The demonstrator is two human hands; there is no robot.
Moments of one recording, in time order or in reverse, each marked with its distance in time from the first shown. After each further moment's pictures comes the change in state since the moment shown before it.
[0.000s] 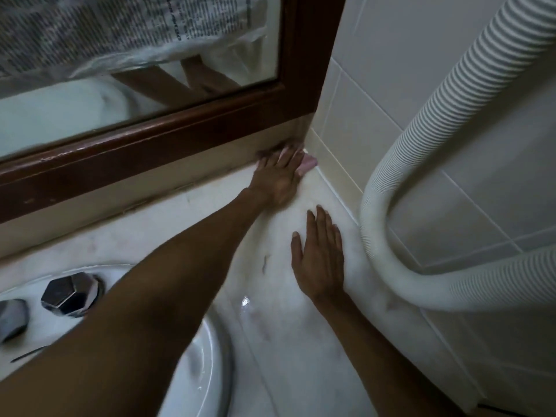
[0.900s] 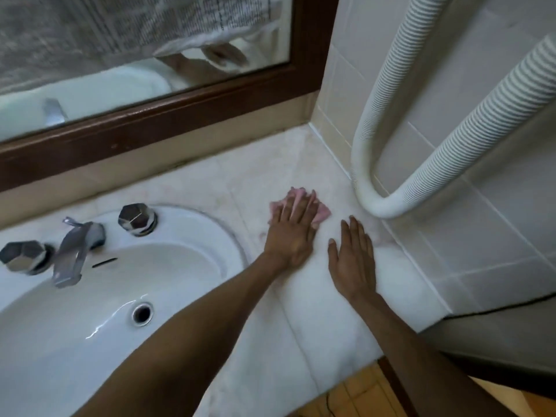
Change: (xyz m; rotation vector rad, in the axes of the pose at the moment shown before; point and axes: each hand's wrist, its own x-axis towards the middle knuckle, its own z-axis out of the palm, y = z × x) left_hand -0.202 0.111 0.076 -0.082 0.180 -0.081; right_hand -0.114 0.056 -0.071 0.010 -0.185 0.019
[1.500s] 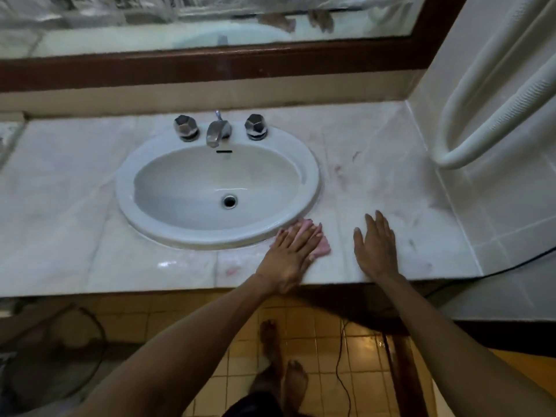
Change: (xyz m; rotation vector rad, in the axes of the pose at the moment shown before) left_hand -0.317 0.050 -0.006 0.050 -0.053 -0.221; right_hand -0.136 -0.026 -0.035 0.170 -0.307 -0.232
